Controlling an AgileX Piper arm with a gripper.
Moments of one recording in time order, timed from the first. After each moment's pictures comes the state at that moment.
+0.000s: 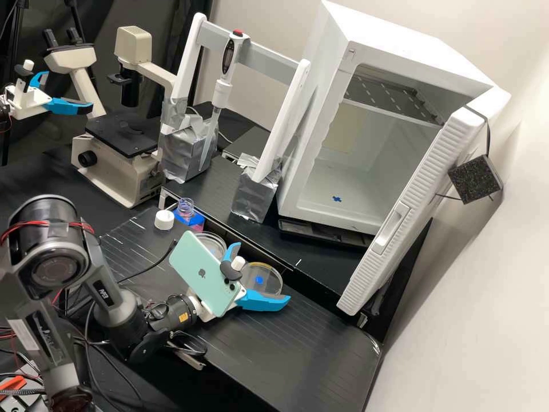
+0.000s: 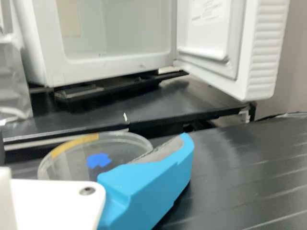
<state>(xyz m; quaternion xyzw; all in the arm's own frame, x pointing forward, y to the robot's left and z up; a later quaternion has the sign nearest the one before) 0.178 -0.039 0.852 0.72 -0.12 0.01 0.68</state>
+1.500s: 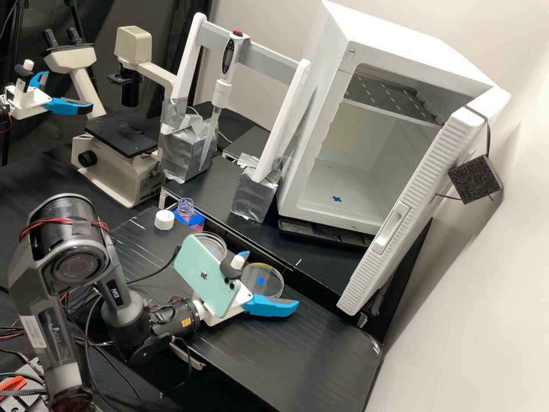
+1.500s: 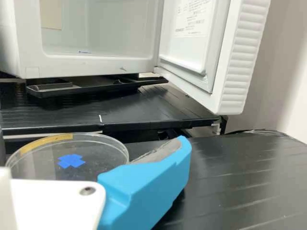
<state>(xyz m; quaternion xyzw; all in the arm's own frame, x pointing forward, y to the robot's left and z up) 0.179 -0.047 0.854 0.68 -0.16 0.01 0.72</state>
